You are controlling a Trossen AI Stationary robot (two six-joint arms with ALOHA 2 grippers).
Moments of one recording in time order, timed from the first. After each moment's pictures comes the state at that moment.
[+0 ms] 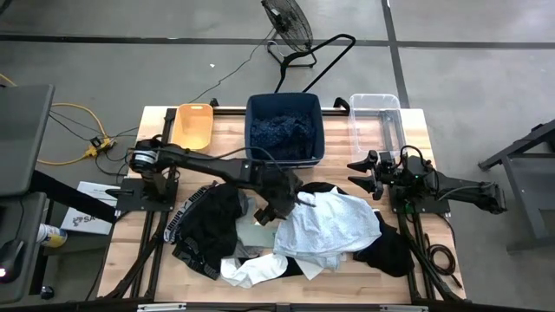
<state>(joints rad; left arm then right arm) -0.08 1.80 1.39 -0.37 0.23 0.72 -0.19 0.03 0.01 0.03 -0.08 0.47</state>
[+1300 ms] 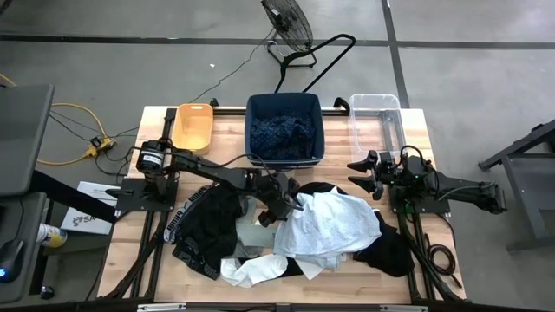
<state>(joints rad) -0.07 1.88 1.15 0.06 0.22 0.73 -0.19 0.03 0.01 0.04 -0.08 0.47</state>
